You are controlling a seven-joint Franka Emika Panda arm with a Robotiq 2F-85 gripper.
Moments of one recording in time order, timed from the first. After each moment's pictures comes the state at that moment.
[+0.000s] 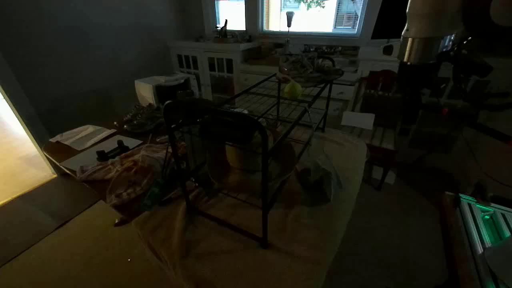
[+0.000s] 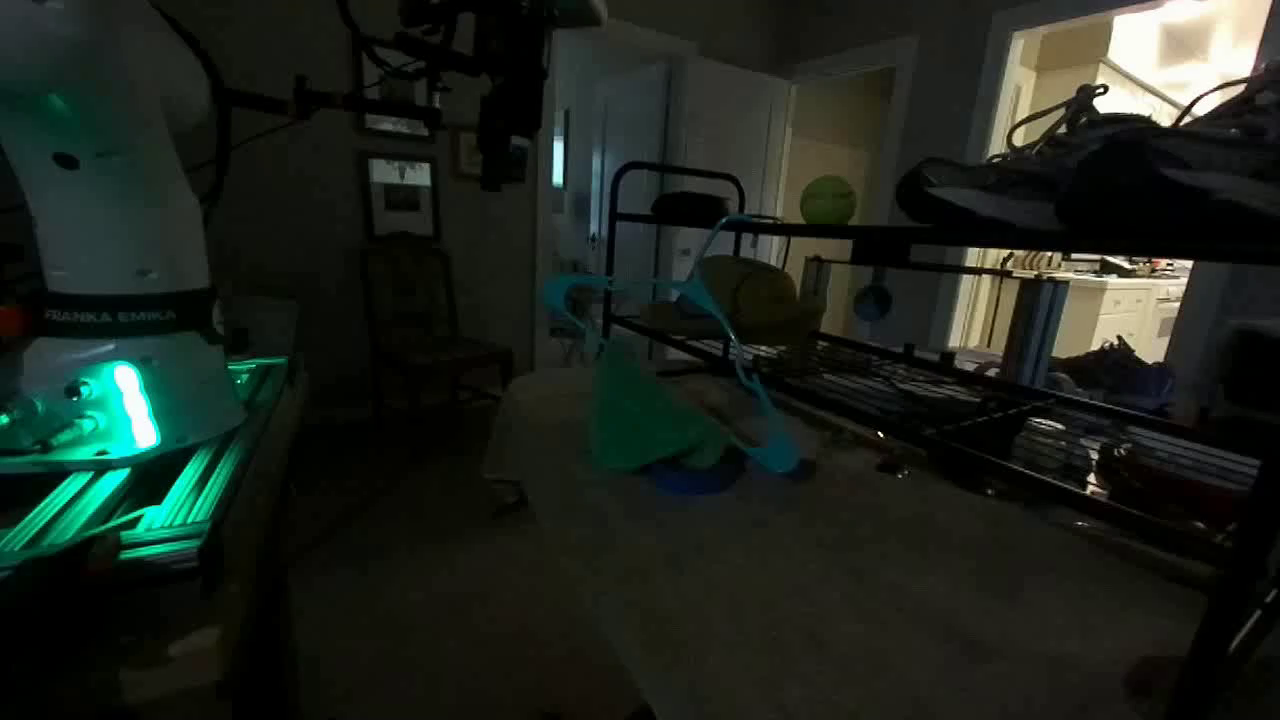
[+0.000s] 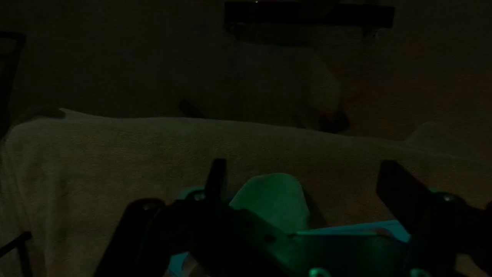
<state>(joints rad) -0.09 -0.63 -0.06 -2.68 -0.18 1.97 -0.12</state>
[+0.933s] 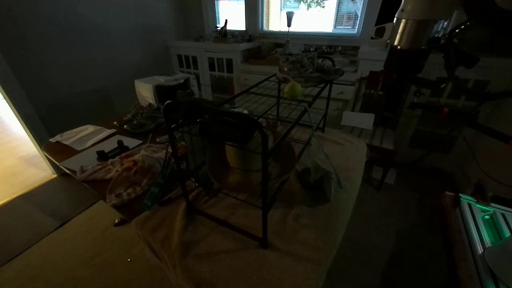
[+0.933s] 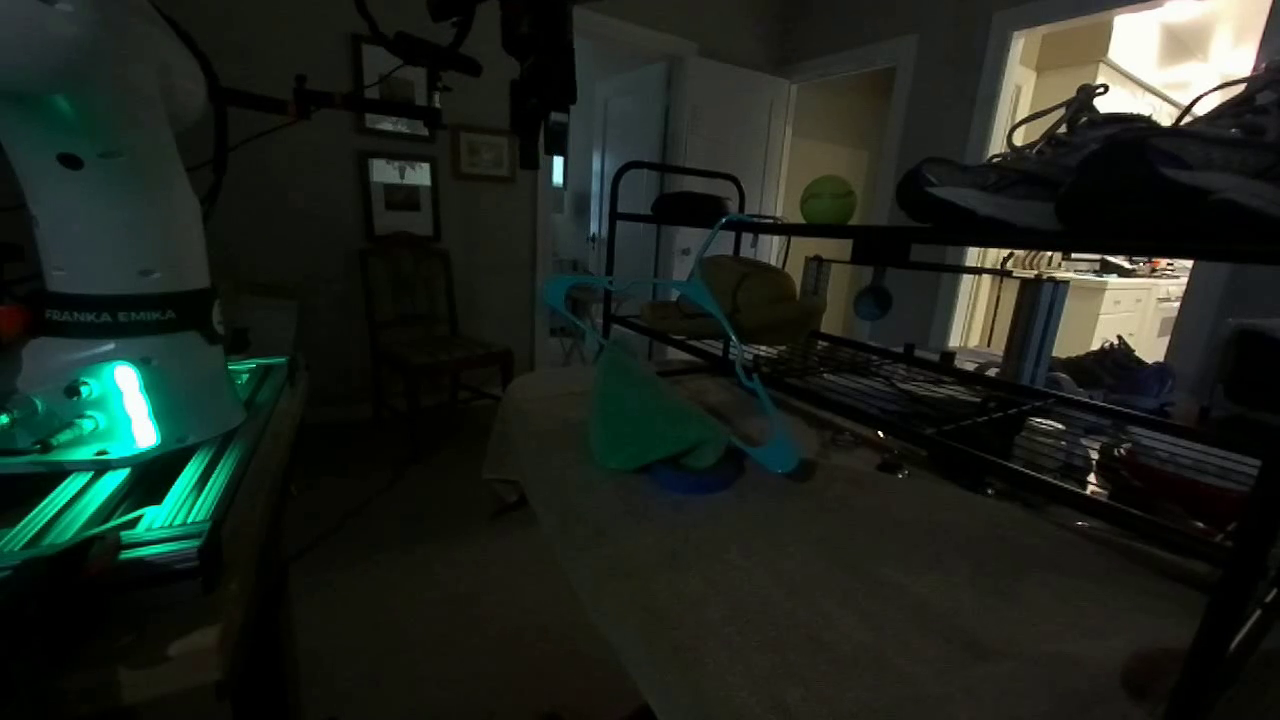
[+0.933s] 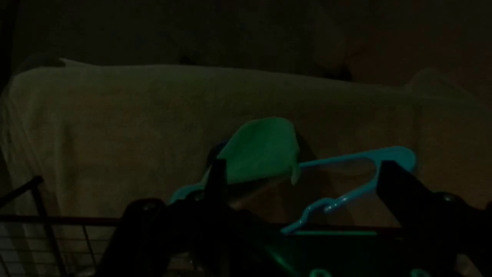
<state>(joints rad) -0.05 -0.60 -0.03 -2.61 -0.16 2.05 -0.05</state>
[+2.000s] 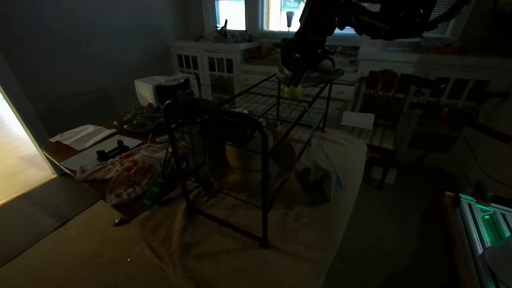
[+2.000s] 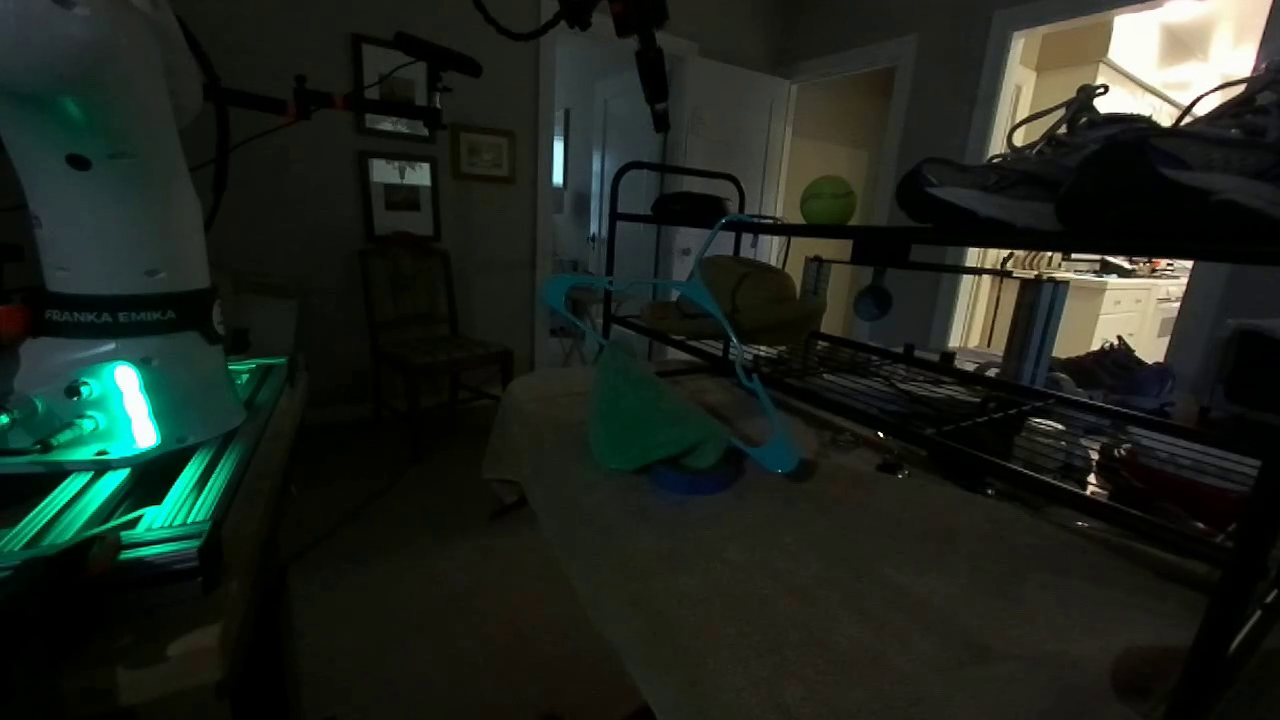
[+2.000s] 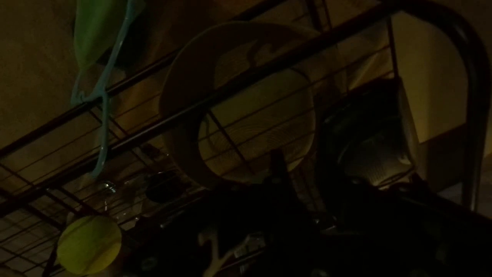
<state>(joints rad) 0.01 -0.21 0.11 -2.15 0.00 2.30 0.52</state>
